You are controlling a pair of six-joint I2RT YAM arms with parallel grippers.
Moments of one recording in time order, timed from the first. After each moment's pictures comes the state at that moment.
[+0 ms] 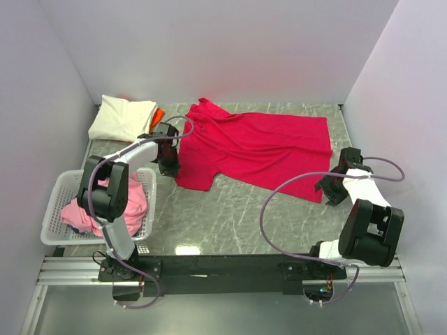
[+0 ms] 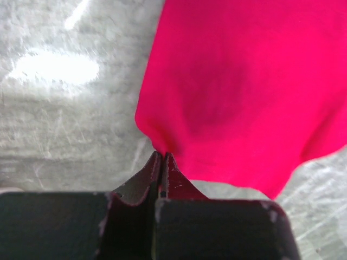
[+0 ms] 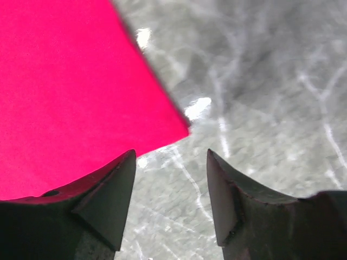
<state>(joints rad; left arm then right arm) -0.28 1.83 1.24 -0.63 0.03 -0.51 -0.29 1.38 0.83 -0.70 0.05 0.63</state>
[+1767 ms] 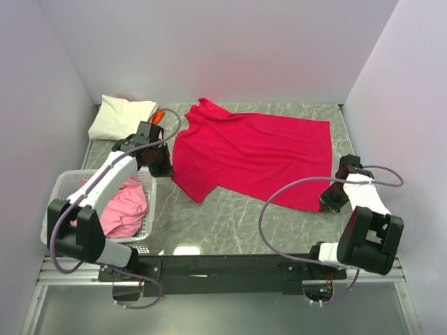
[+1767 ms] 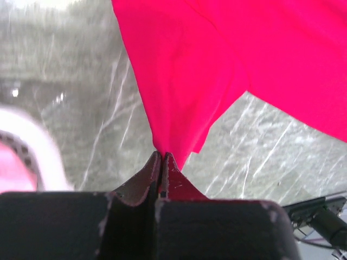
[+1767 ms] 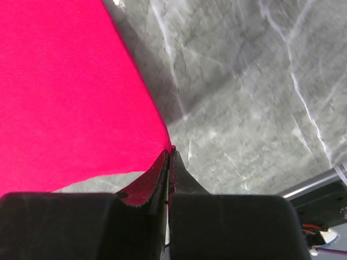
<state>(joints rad) -0.28 1.45 1.16 -0.75 0.15 -0.52 -0.33 1.33 0.77 -0.85 0.05 0.57</state>
